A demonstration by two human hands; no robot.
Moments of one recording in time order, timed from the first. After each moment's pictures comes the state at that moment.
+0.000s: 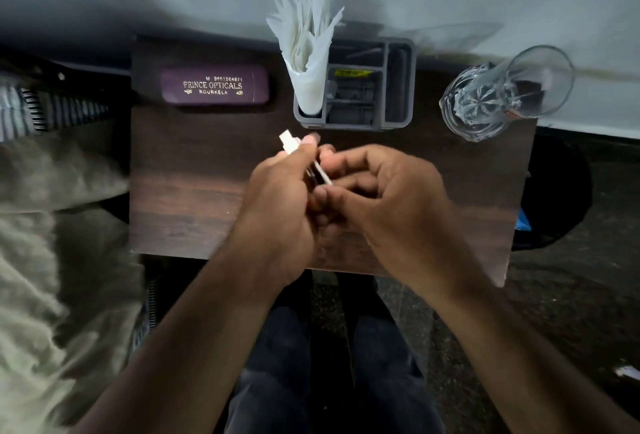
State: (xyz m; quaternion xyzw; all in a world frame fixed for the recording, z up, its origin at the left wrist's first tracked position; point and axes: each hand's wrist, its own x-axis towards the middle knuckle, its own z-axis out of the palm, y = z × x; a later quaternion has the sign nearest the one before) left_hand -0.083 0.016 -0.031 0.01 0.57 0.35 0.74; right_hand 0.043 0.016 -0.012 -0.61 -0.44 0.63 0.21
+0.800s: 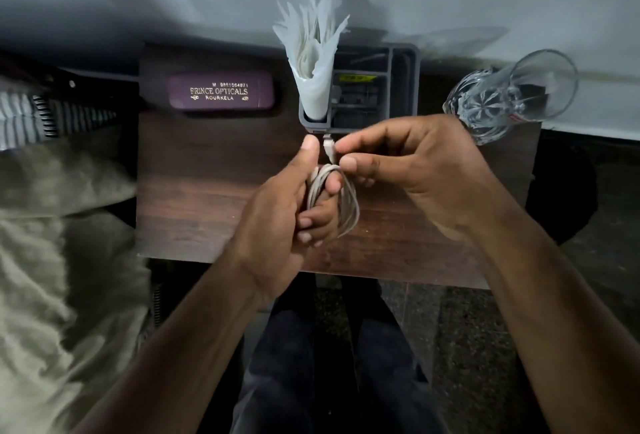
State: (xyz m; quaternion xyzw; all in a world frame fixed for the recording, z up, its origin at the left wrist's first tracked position) left_hand -0.095 0.004 -0.034 0.08 0.47 0.33 0.81; right_hand 0.074 0.058 -0.033 -0.53 -0.45 0.69 0.22
